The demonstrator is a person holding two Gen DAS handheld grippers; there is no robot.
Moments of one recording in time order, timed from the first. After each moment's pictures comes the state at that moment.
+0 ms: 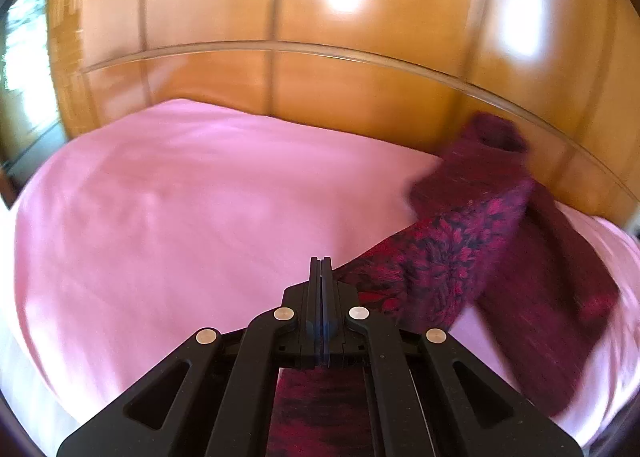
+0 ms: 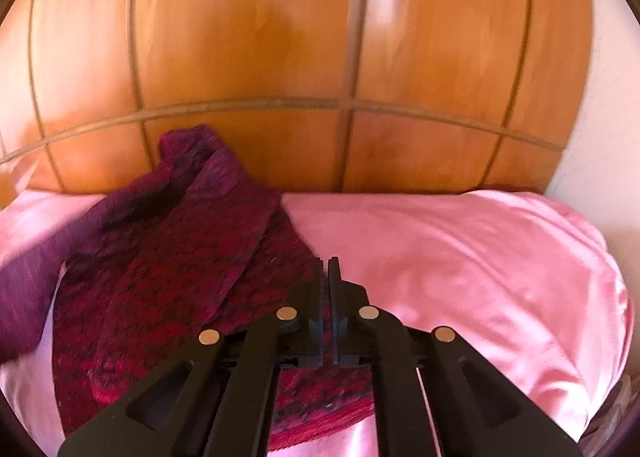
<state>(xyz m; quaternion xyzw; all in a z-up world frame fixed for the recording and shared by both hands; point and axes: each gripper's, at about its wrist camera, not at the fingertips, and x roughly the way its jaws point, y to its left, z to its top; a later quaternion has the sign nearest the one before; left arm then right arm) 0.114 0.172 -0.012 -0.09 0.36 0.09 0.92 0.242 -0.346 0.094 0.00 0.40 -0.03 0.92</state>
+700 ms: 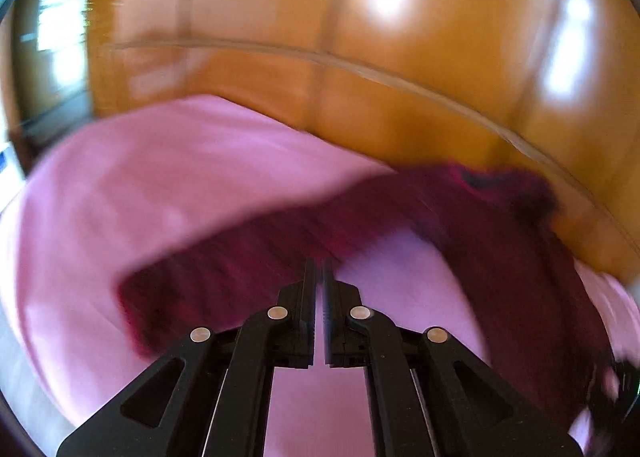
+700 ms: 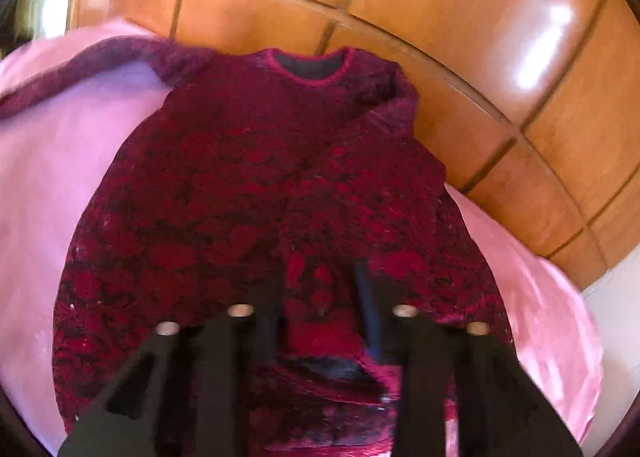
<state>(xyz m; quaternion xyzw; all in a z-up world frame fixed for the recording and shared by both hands) 0.113 0.202 -0.001 -0.14 0.36 0.09 0.92 0.203 -0.182 0.023 -0.20 0.43 0.11 0.87</state>
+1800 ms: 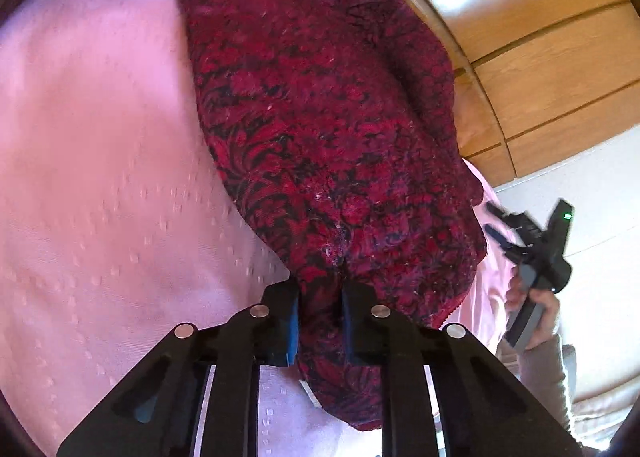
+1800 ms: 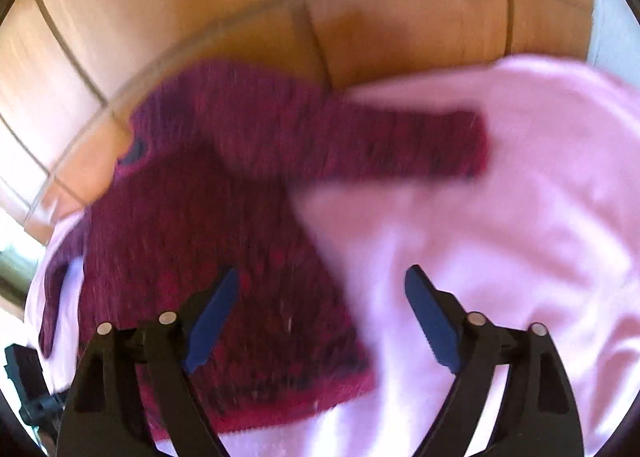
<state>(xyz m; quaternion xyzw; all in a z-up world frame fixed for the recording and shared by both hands) 0.136 0.032 -0.087 -0.28 0.51 -0.20 0.79 0.274 -0.460 0.004 0.17 0.53 0.03 0.83</state>
